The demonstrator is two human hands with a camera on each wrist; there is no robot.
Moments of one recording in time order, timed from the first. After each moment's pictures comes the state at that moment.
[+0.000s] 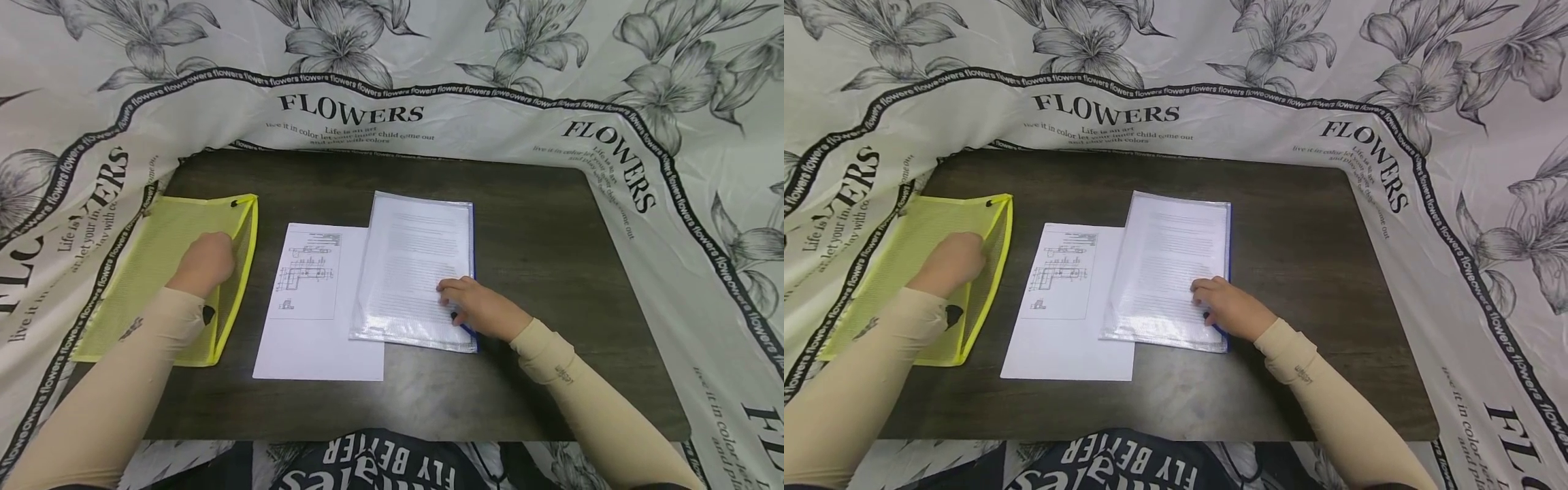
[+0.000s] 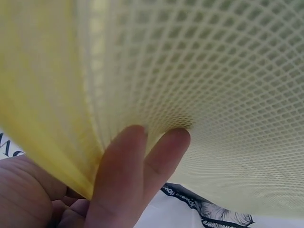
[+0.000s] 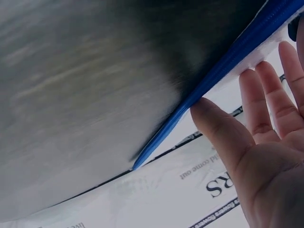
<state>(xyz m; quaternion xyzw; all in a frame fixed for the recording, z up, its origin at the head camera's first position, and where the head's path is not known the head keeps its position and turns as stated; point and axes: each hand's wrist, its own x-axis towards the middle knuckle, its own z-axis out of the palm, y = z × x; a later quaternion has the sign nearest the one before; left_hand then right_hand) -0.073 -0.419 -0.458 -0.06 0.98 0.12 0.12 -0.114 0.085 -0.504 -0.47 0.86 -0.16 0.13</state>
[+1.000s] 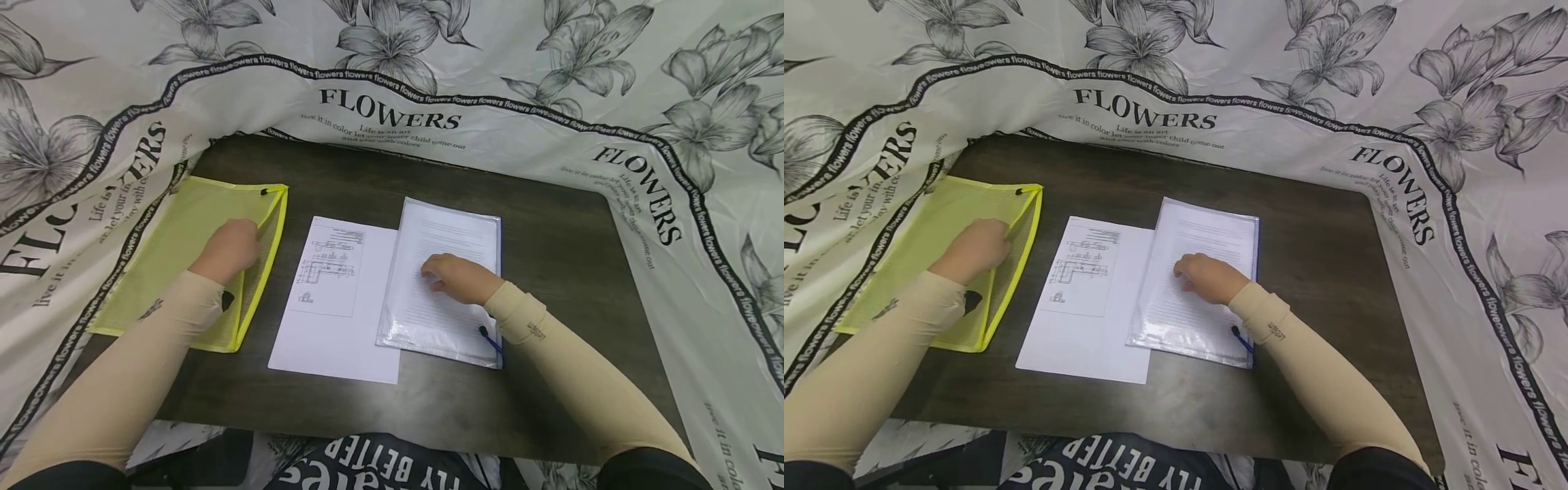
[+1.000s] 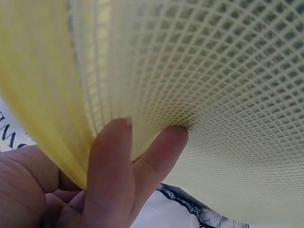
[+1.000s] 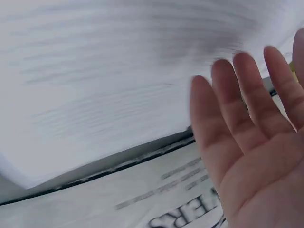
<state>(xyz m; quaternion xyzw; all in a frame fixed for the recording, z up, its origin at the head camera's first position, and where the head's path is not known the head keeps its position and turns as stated) -0.070 -0.434 -0.465 -0.05 0.98 0.16 0.10 -0.159 -0.017 -0.475 -0.48 0.86 -0.08 0.17</state>
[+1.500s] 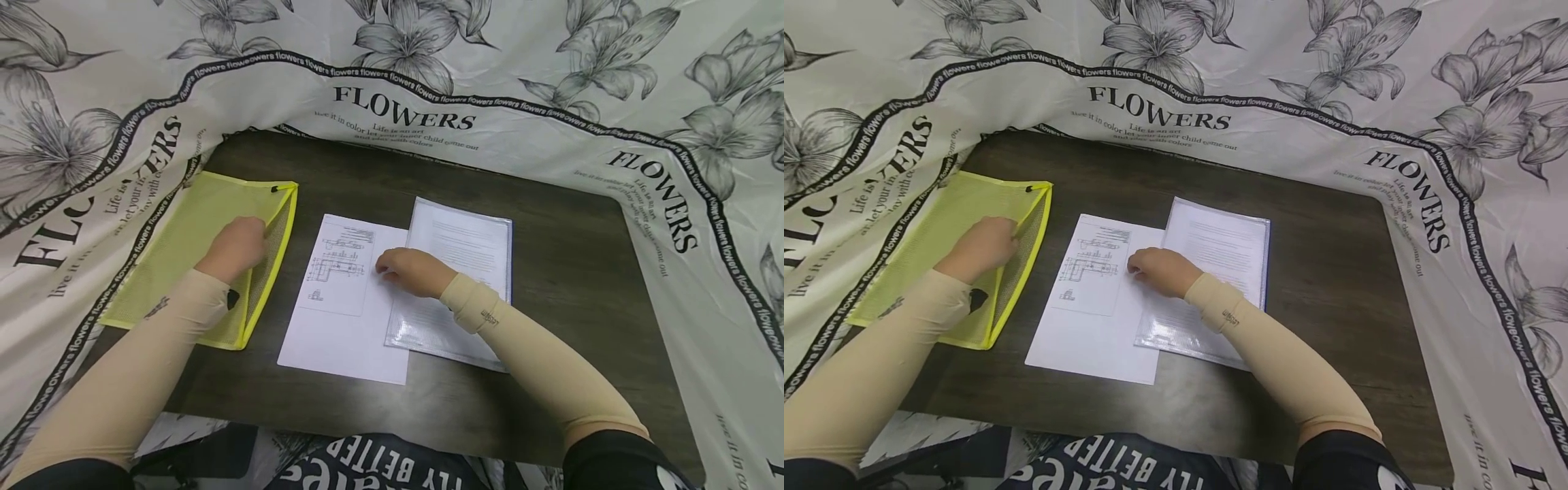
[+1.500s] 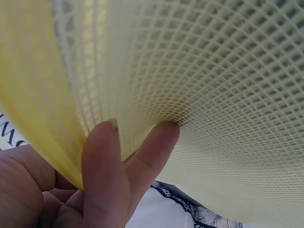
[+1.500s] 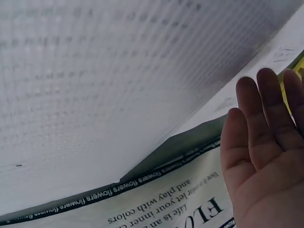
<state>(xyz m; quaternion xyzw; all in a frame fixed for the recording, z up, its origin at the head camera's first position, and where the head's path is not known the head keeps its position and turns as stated) -0.065 -0.444 -0.468 -0.06 0.98 0.17 0.10 -0.151 -0.113 -0.481 -0.51 0.83 -0.11 0.17</state>
